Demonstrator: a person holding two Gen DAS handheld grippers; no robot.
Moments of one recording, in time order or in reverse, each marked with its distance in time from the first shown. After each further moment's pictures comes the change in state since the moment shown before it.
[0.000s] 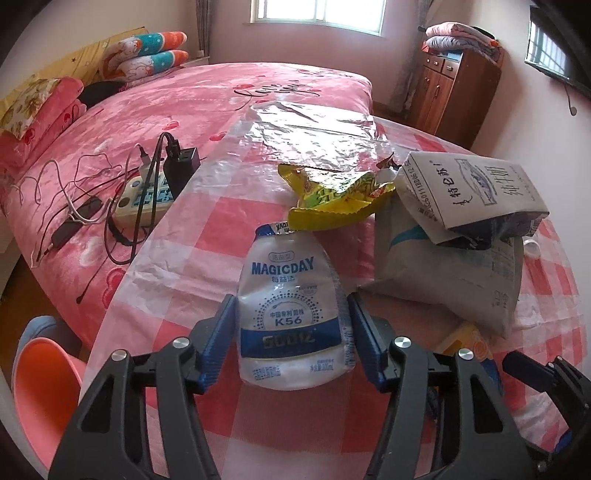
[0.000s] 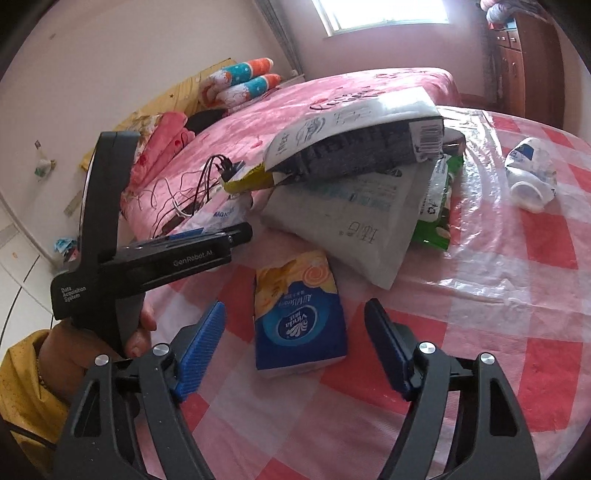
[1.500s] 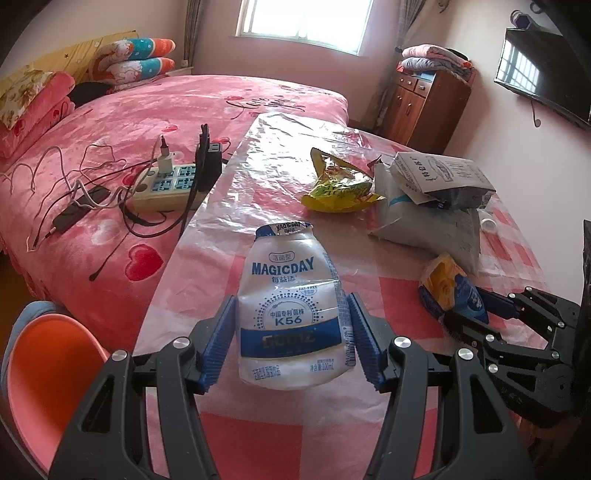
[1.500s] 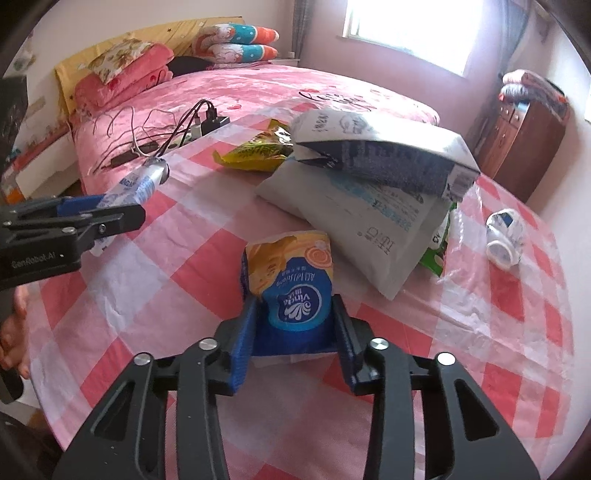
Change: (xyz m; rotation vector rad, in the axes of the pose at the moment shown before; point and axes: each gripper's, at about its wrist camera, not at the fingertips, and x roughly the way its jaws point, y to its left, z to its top) left arm -0.052 0.064 -0.049 0.003 -0.071 -0.149; right arm 0.040 0.059 -0.007 -0.301 0.061 -0.371
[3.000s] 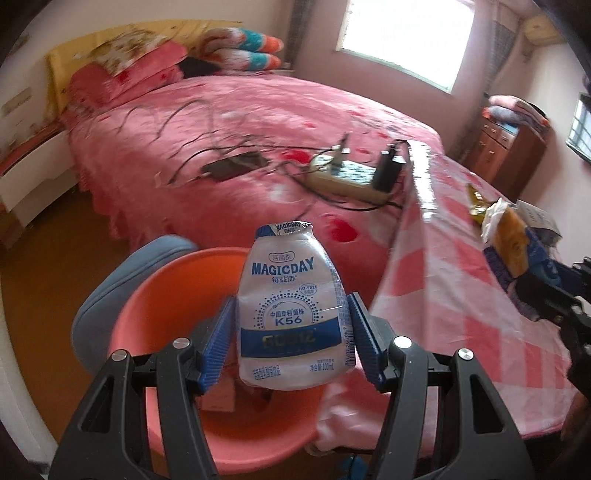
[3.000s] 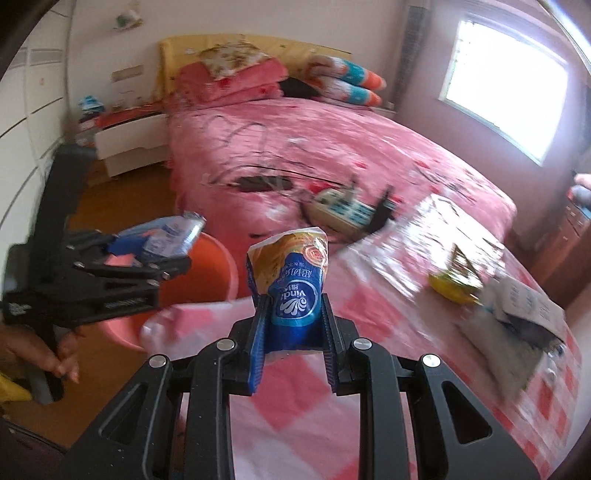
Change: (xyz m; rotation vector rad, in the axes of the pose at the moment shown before) left arm -0.087 0.174 -0.070 -0.260 -0.054 0.241; right arm -0.051 0.200 0.057 -0.306 -0.149 0.243
